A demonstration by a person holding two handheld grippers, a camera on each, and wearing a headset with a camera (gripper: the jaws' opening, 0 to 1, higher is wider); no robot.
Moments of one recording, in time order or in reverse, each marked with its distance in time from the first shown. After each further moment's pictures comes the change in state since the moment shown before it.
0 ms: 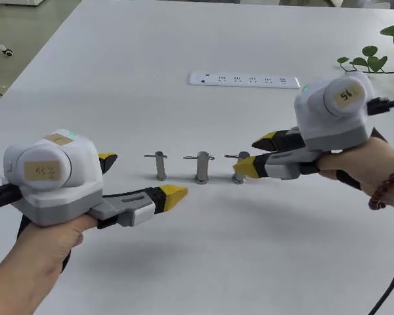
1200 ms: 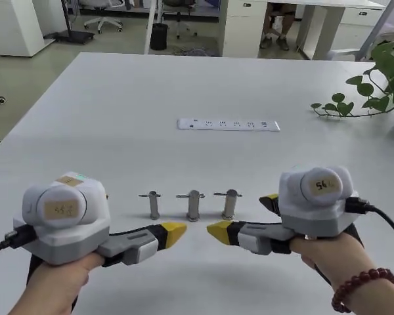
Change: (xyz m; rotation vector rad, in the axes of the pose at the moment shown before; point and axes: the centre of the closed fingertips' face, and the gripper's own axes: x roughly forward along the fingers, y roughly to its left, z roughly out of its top) left arm -0.008 -0.003 0.004 -0.023 0.004 0.049; right arm -0.011 0.027 -0.019 0.178 -0.083 -0.185
